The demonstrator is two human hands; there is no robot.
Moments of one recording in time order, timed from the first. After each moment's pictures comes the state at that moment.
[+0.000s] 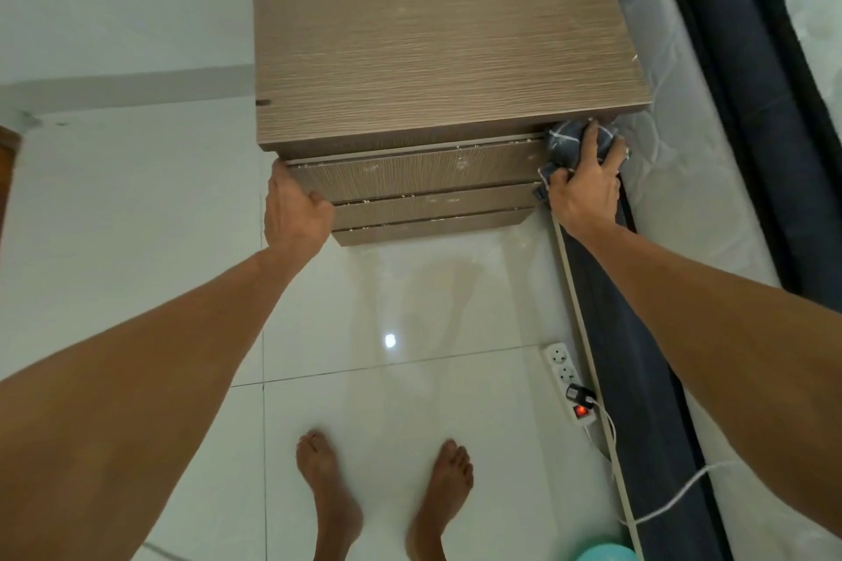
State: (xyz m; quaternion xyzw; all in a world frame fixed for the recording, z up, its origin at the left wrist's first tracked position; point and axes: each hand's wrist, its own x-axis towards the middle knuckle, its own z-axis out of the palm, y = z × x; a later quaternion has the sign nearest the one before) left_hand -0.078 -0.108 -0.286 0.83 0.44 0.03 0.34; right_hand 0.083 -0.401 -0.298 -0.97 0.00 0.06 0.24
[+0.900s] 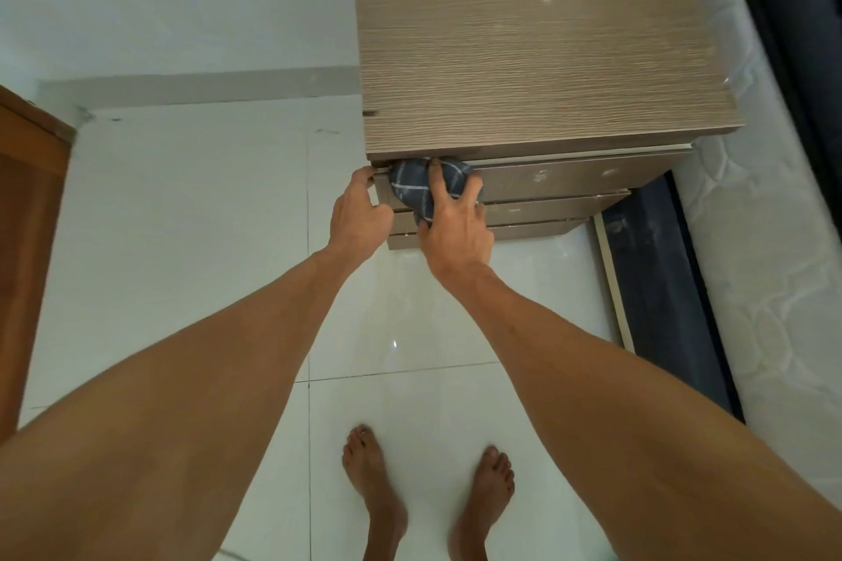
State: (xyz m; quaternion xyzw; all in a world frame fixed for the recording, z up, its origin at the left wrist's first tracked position) left_hand -0.100 -0.069 -0.259 0.79 0.39 -0.04 0.47; right_hand -0.063 -0.180 -0.292 -0.97 -0.16 0.11 0.16
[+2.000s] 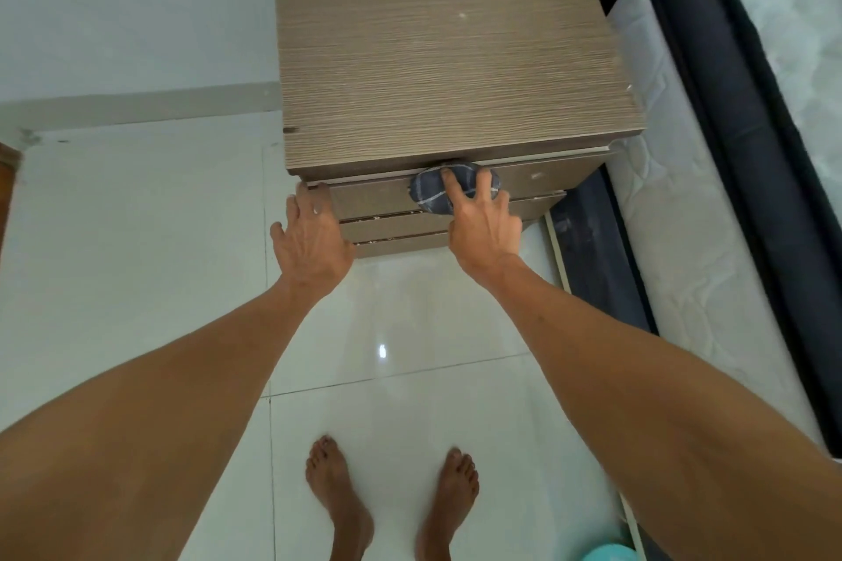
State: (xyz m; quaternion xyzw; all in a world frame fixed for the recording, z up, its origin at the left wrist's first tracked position) left_hand -0.099 -0.106 -0.266 0.95 0.28 -0.11 0.09; right_hand -0.002 -0.291 -0.275 -0.97 -0.21 0.09 0.03
